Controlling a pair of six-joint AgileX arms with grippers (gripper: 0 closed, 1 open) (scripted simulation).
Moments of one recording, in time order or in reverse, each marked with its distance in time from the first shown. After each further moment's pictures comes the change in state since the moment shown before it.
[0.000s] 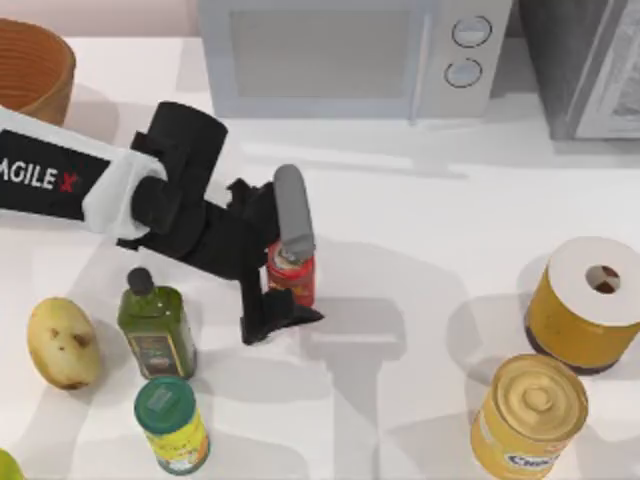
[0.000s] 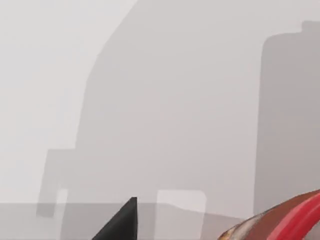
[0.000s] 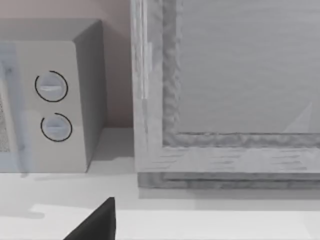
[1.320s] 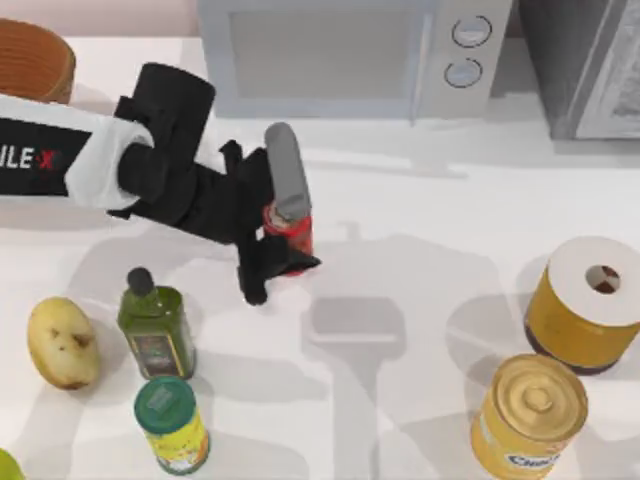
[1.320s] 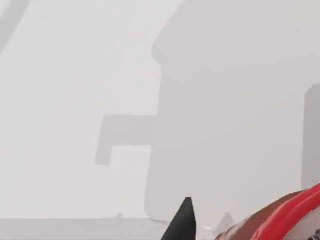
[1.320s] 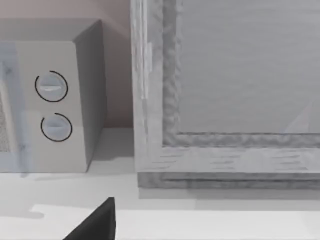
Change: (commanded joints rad) left arm 0.032 -0.054 0.065 -0.026 0.003 -0.025; right arm 0.000 0.000 0.000 0.000 0.000 0.000
